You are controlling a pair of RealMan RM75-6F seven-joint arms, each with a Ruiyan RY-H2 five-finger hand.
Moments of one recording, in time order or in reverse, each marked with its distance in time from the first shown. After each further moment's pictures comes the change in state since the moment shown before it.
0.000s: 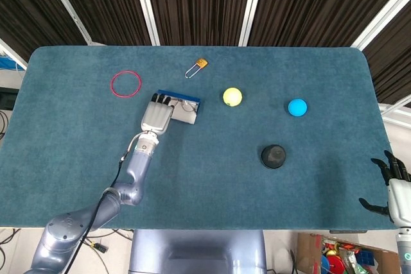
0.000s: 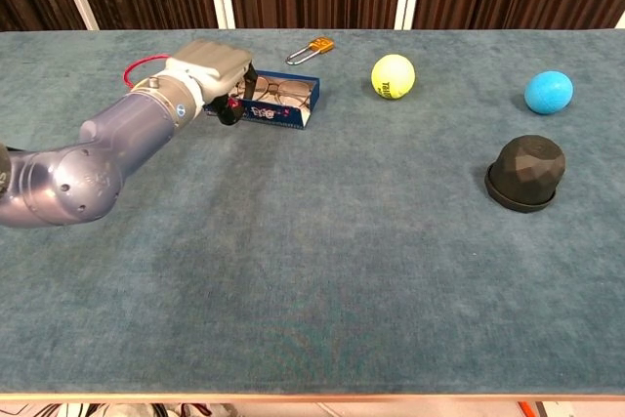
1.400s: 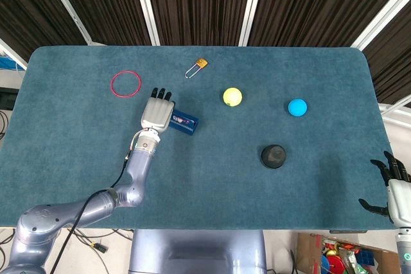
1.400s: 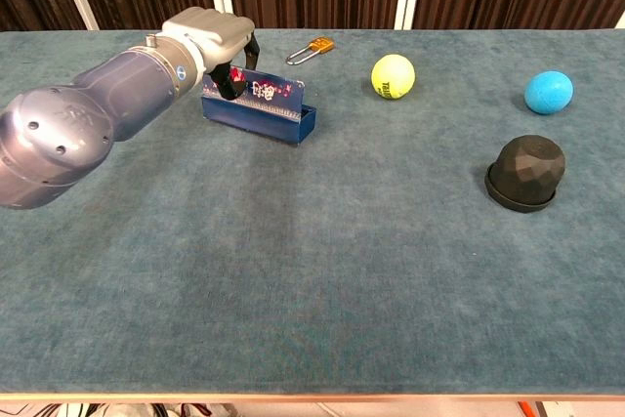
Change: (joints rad) left arm -0.011 0.156 -0.046 -0.356 -0.231 0.082 0.315; right arm 0.002 0.001 -0.003 -0.005 0.008 -0.010 -0.010
